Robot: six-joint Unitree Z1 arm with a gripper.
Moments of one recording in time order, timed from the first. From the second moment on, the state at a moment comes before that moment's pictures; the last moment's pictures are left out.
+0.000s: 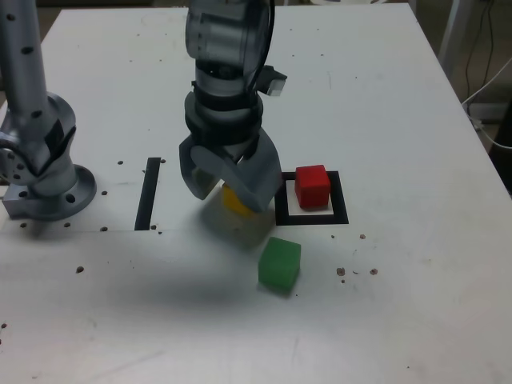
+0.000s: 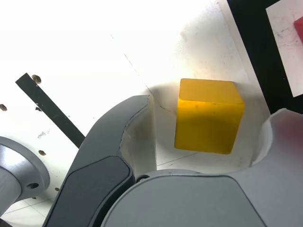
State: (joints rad) arm -0.20 1.80 -1.03 0.95 0.12 0.27
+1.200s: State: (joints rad) arm -0.20 1.77 -1.16 1.09 0.11 0.12
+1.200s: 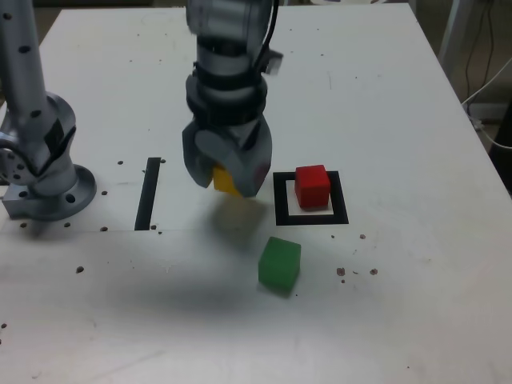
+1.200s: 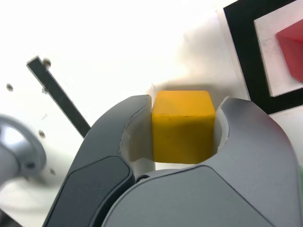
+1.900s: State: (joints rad) arm -0.20 1.90 -1.46 1.20 0.09 -0.36
